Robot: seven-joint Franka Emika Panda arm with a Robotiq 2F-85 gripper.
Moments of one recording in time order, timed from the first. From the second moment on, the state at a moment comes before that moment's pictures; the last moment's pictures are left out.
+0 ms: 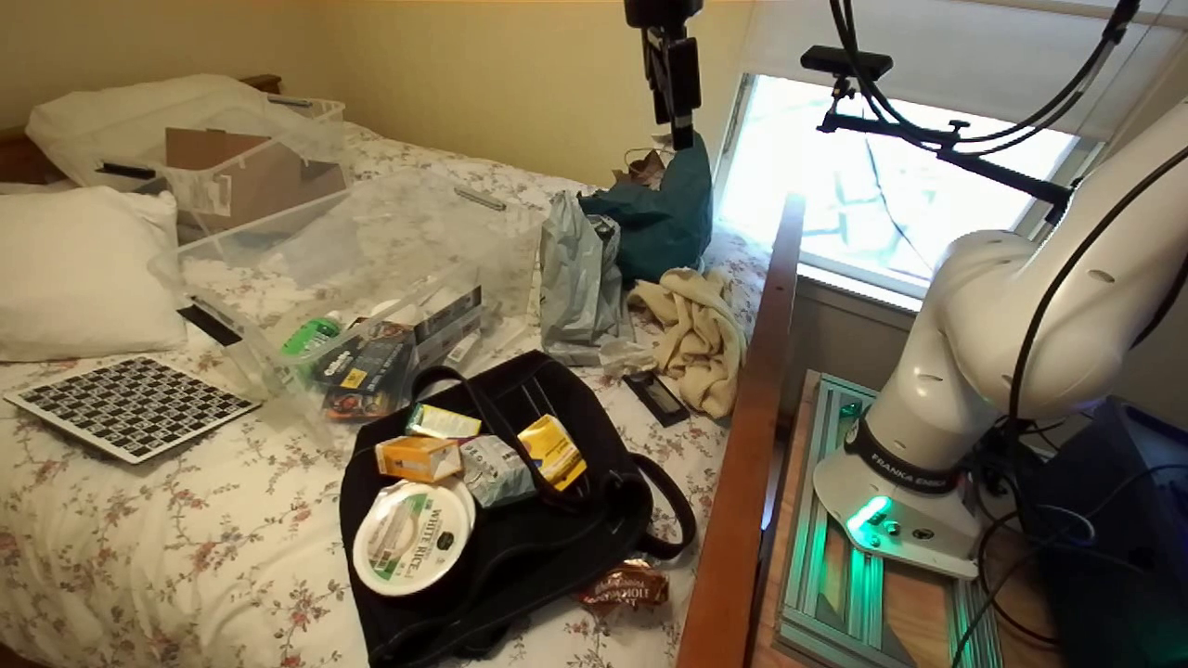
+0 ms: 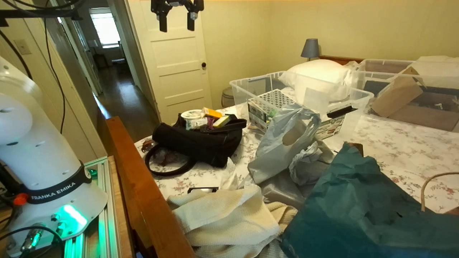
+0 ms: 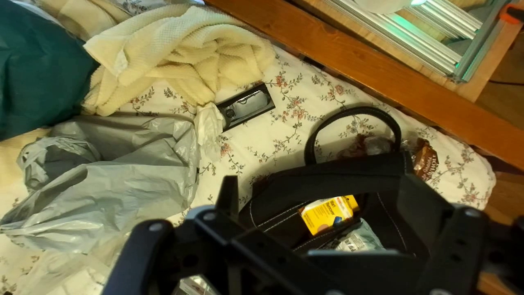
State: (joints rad) arm 0.12 -0.34 -0.03 -1.98 -0.15 1.40 -0.44
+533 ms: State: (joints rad) arm 0.11 -0.27 -0.01 -1.95 0.15 1.56 -0.17
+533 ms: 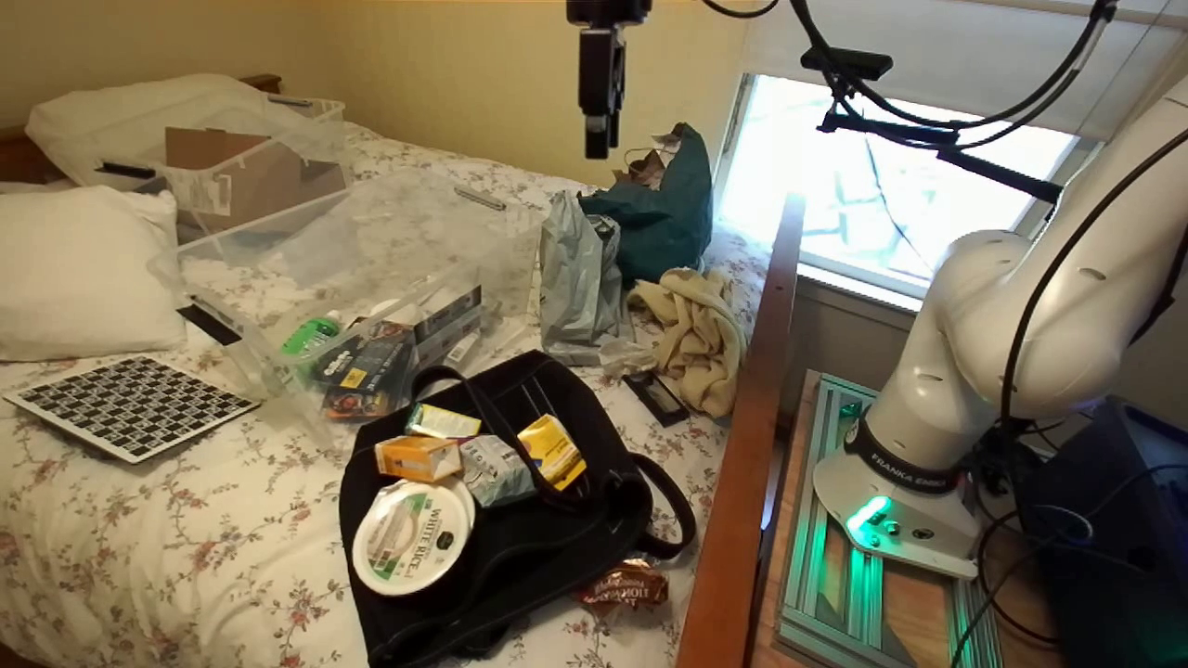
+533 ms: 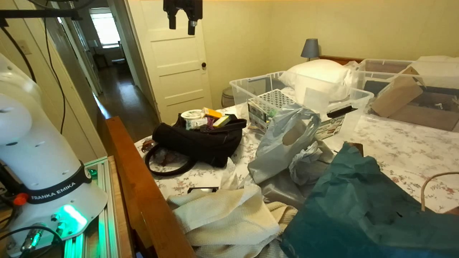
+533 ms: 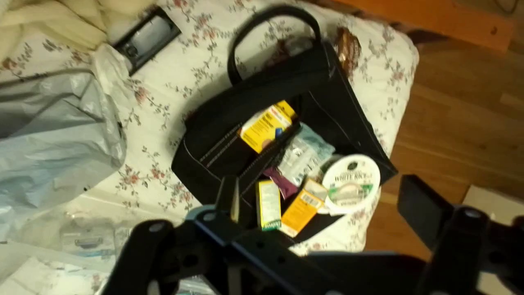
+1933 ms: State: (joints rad) arm 0.16 -0.08 0.13 -1.96 0.19 1.93 -0.05
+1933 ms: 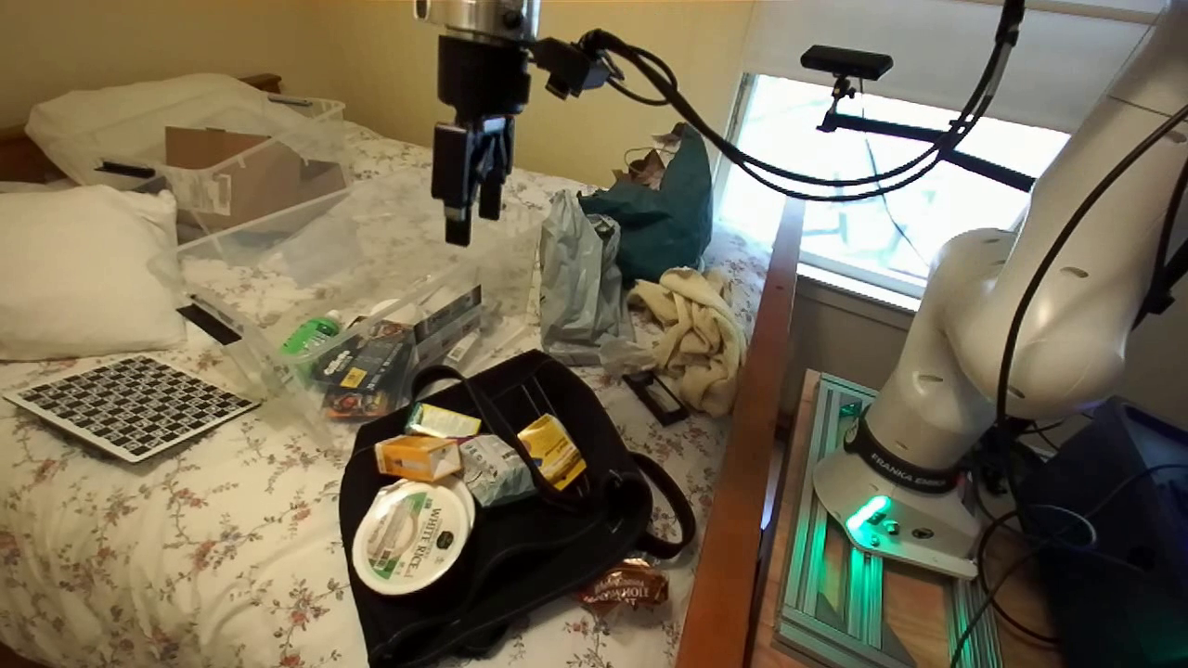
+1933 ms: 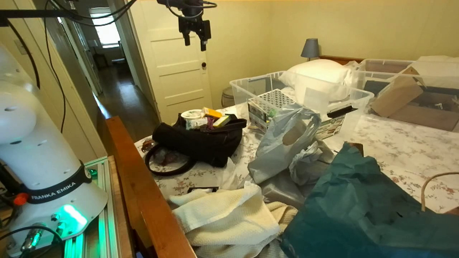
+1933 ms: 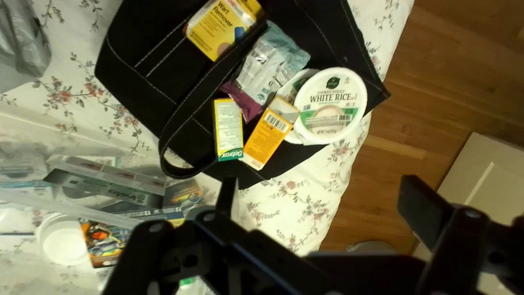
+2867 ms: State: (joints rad) arm 0.19 0.02 0.17 -1.94 0.19 1.93 -0.04
